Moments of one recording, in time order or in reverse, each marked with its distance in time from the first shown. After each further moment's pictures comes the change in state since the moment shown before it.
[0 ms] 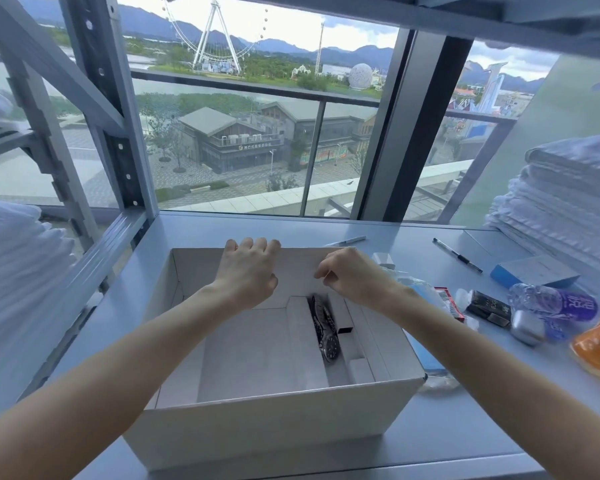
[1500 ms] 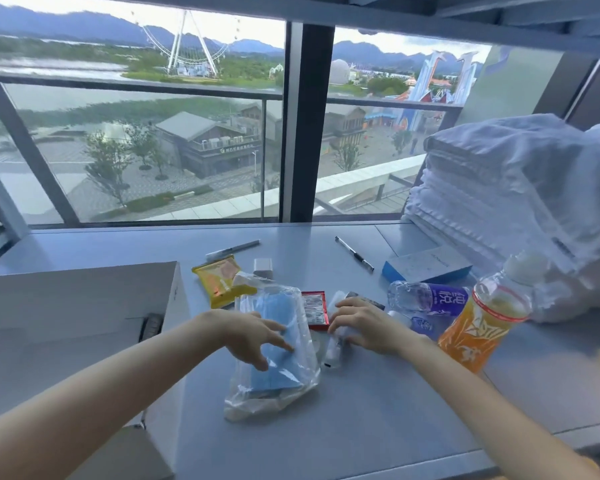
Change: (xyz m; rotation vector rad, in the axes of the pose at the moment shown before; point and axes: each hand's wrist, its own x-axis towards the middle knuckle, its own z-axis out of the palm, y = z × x) left_hand 0.071 0.255 0.021 0.055 -0.873 0.519; right_hand -0.148 0.308 0.016 -0.053 -0.136 -0.200
